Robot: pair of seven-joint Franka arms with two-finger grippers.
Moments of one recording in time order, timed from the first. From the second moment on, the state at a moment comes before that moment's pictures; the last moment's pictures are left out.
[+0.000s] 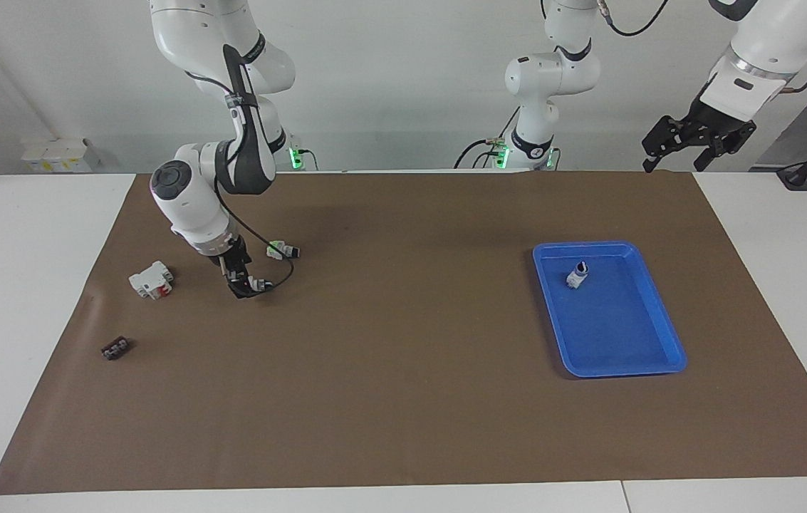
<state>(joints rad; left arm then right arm) 0.04 -0.03 -0.04 -1.50 -0.03 1.43 0.03 0.10 0.11 -0.06 -2.28 0.16 2.34 1.26</state>
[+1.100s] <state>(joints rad) 0.04 -0.04 -0.04 -1.52 -0.03 1.42 0.03 0.10 0.15 -0.06 -2.32 0.23 2.44 1.19</state>
